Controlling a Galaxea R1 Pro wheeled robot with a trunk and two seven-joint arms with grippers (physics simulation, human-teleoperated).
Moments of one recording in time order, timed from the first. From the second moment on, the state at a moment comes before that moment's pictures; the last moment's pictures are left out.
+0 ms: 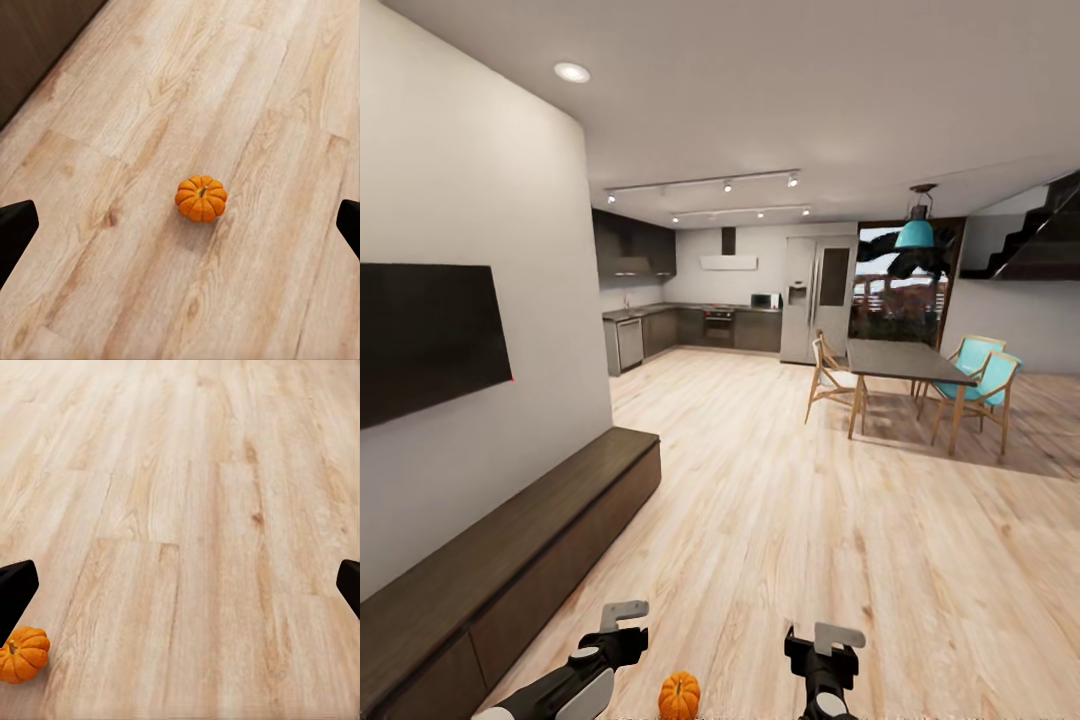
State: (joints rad) left arm -0.54 0.09 -0.99 -0.46 1.06 0.02 0.34; right arm -0.46 0.10 0.67 -0.29 -0.64 -0.32 -0.48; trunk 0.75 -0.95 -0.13
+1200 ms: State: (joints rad) left arm -0.54 0.09 -0.99 -0.48 1.06 0.00 0.34; right arm -0.46 0.09 0.60 -0.25 -0.64 -0.19 -0.46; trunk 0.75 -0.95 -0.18
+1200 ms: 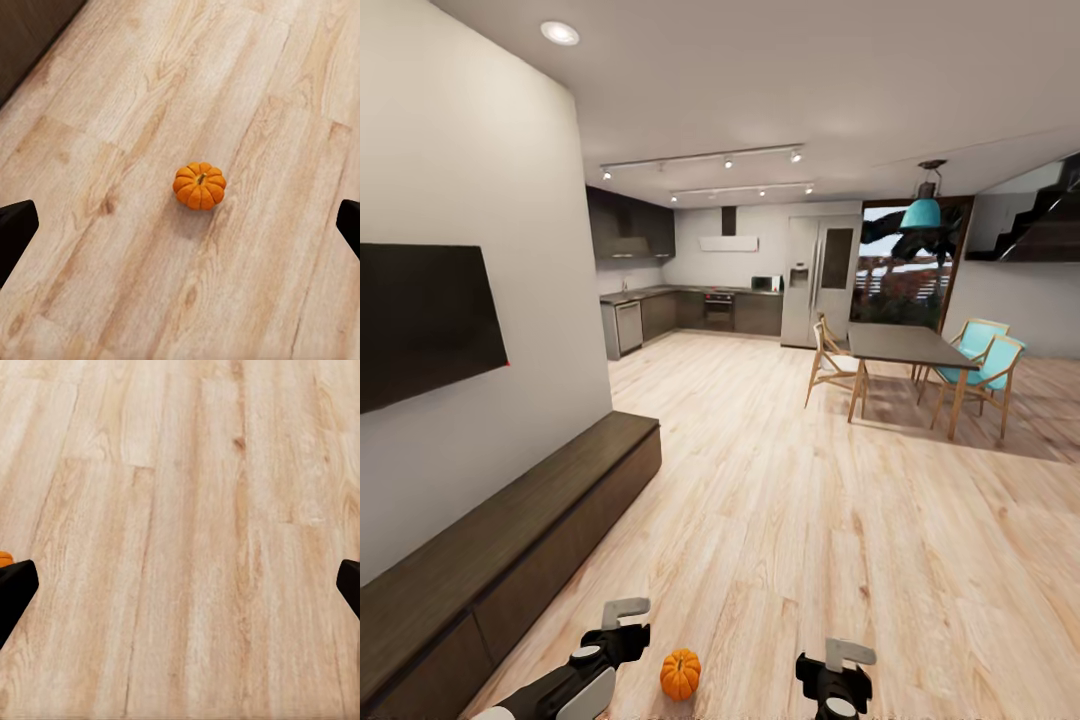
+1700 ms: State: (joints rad) left arm -0.54 0.09 -0.99 -0.47 1.06 0.00 0.34; right arm -0.46 0.09 0.60 -0.25 -0.64 -0.17 -0.42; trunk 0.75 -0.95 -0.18
